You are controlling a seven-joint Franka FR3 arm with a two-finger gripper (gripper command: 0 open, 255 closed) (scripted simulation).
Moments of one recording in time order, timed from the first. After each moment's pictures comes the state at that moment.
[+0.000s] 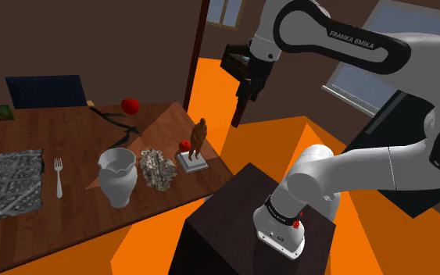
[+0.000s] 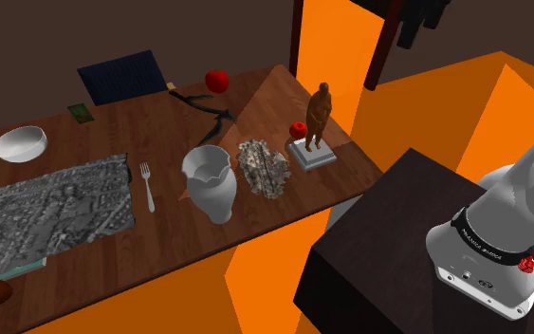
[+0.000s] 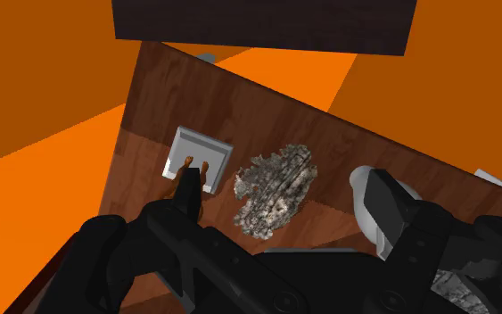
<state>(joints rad) 0.01 -0.81 0.04 -2.41 -0.02 1.58 0.00</state>
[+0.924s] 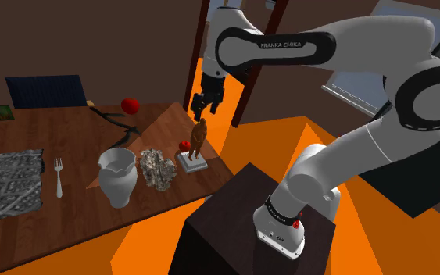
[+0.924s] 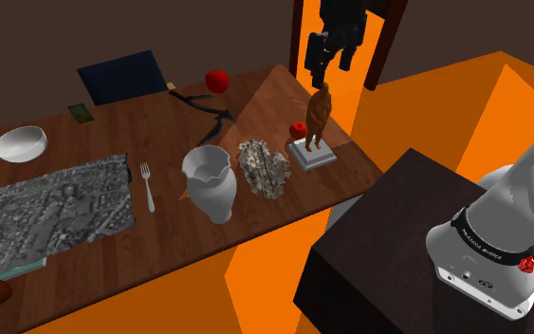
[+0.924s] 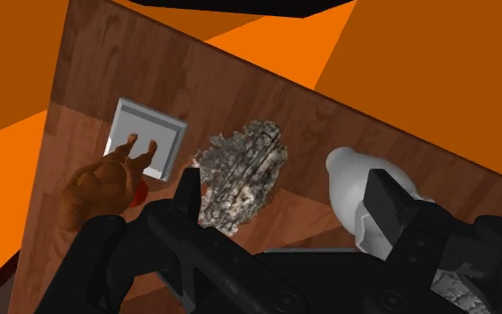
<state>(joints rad) 0.05 -0.43 0.14 -2.37 0.06 1.89 0.11</state>
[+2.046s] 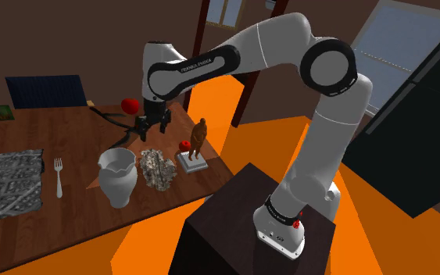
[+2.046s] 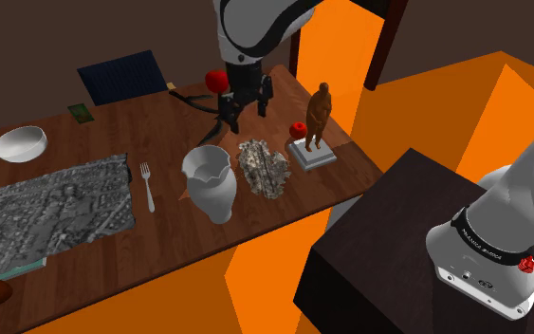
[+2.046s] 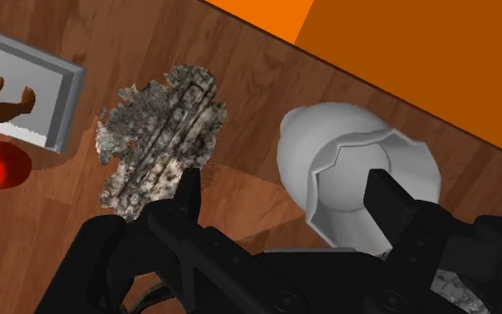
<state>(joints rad) 0.11 0.20 0.23 -2.03 0.03 2.15 0.25</state>
